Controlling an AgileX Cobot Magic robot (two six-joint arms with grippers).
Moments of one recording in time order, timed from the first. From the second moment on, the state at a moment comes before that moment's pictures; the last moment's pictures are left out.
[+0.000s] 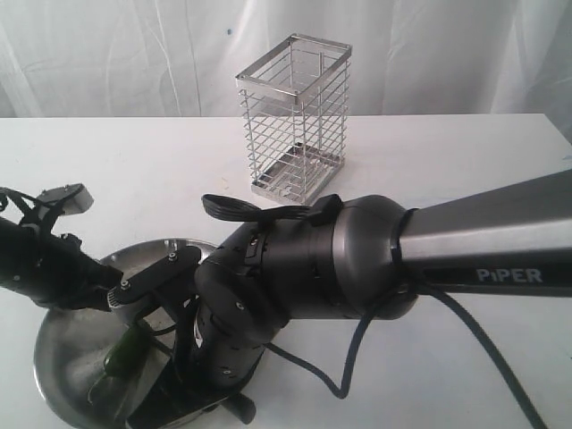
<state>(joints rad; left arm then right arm) 0.05 1.72 -0.75 -1.04 0.65 1.11 1.04 1.88 -1.16 0.05 0.57 0.14</state>
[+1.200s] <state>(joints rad) 0.06 1.73 -0.81 -1.08 0.77 1.11 1.04 1.92 -1.17 0.05 0.56 0.15</state>
